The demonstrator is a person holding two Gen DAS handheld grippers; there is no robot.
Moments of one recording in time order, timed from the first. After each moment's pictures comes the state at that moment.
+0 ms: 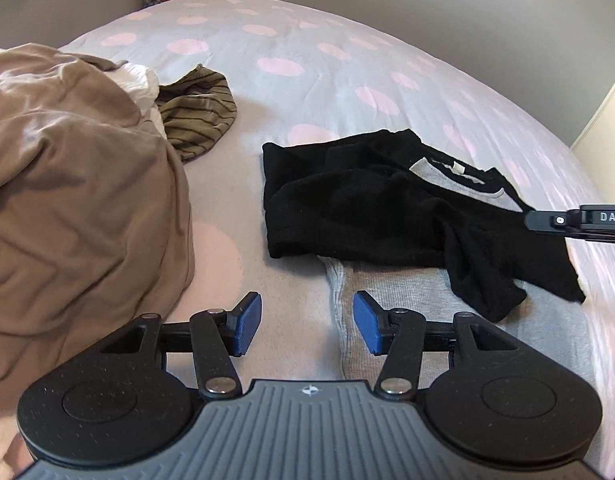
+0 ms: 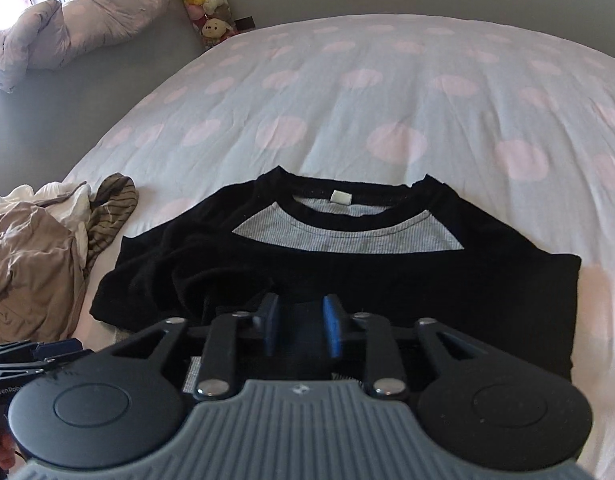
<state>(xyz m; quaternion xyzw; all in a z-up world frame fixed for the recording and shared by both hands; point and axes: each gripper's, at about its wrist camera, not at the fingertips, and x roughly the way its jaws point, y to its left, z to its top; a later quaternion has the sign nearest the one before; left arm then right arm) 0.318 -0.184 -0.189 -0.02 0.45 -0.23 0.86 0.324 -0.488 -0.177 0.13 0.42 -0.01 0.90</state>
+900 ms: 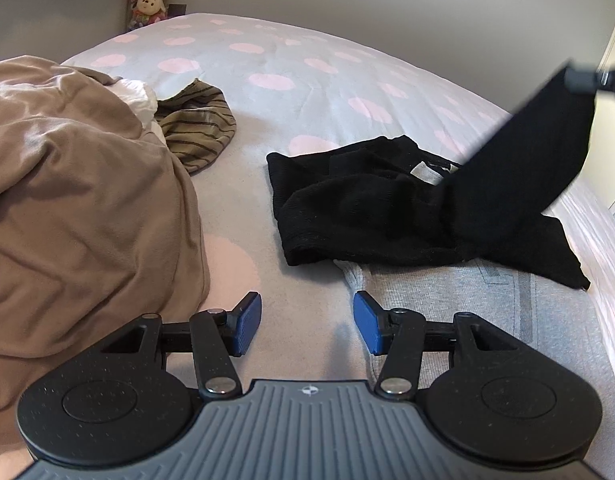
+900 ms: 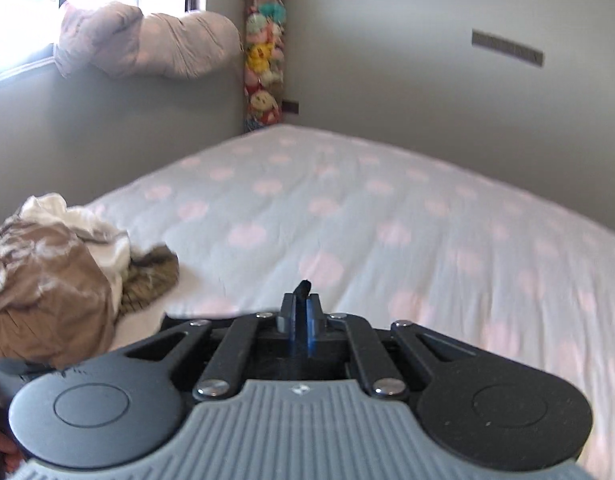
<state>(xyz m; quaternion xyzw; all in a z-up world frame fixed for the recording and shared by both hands) 0.318 -0.168 -0.199 -0.02 0.42 -0.25 0.87 0.320 -0.416 -0.035 -0.04 0.28 0.01 0.96</state>
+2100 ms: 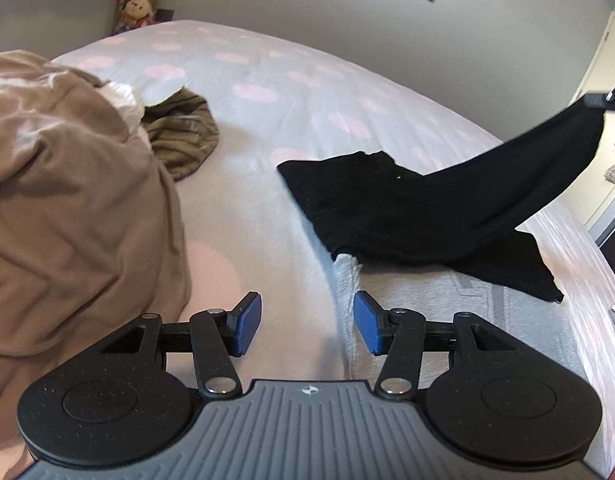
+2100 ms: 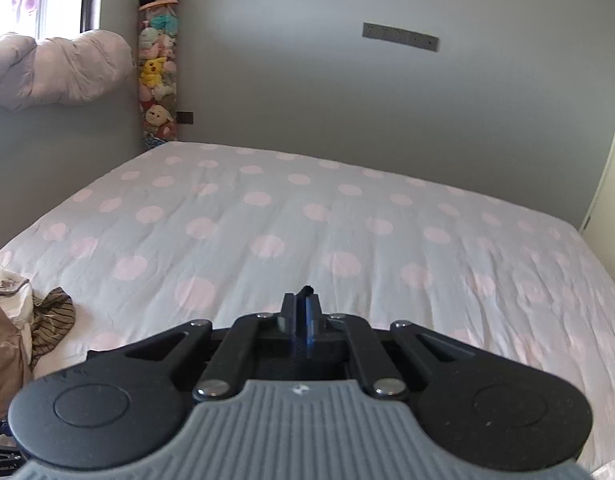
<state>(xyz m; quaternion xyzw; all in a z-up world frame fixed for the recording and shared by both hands) 0.313 -0.165 -0.196 -0.04 0.39 -0.29 0.87 0.298 -0.522 -0.024 0.01 0.29 -0.15 0.94</state>
